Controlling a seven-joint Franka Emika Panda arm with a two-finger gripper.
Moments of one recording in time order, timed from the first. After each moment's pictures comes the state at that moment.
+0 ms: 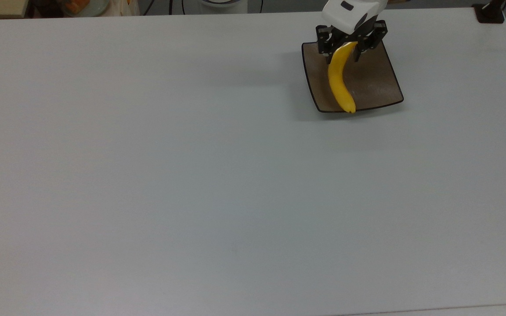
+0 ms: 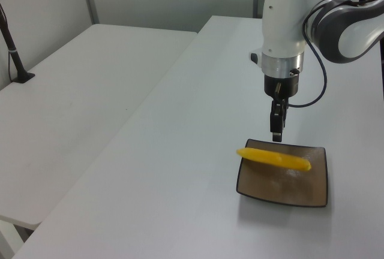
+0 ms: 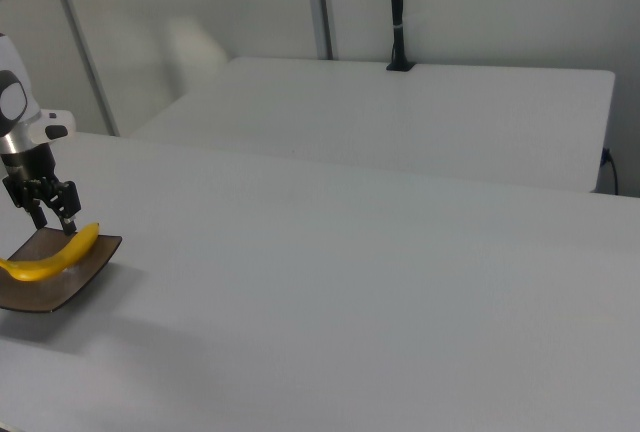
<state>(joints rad) 0.38 0.14 0.23 -1.88 -0.01 2.00 0.44</state>
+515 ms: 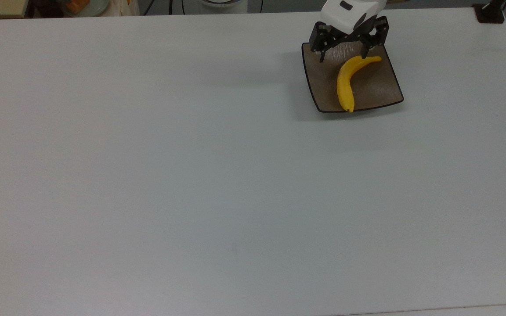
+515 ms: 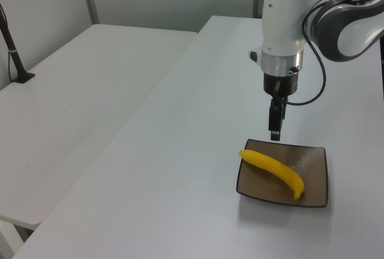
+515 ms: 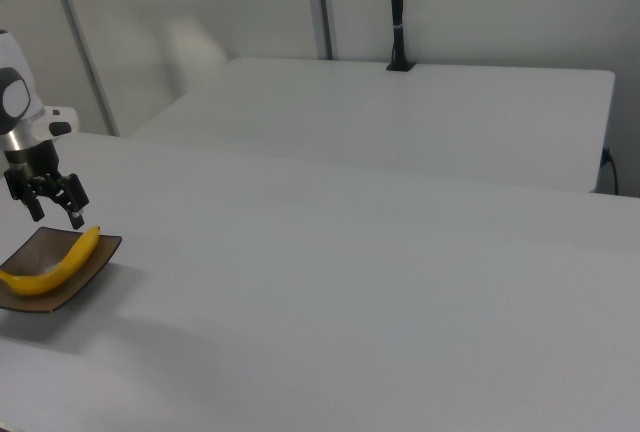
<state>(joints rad) 0.37 0.14 0.23 -1.87 -0.01 2.00 0.43</state>
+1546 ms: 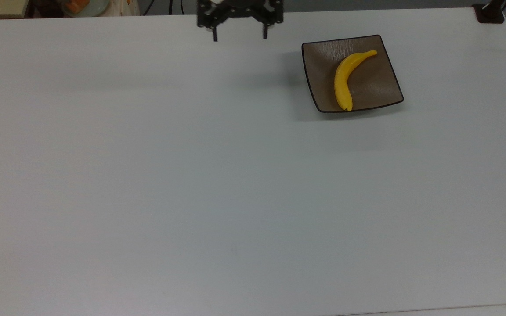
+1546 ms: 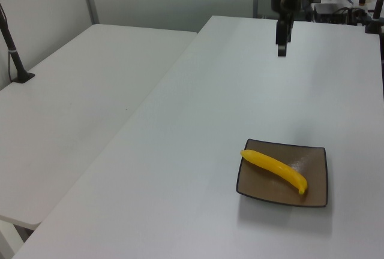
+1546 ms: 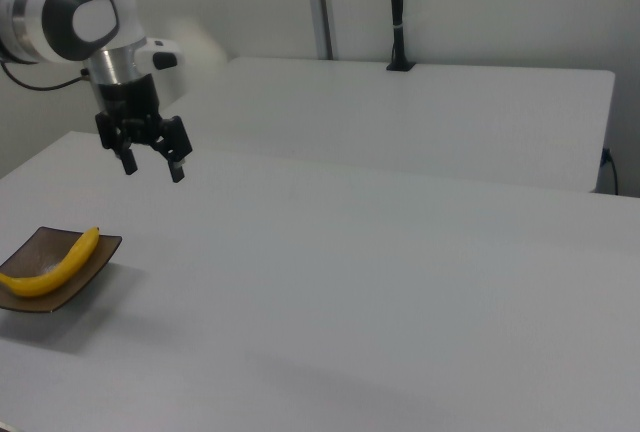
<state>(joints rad) 0.21 0.02 -0.01 -1.72 -0.01 1.71 0.07</state>
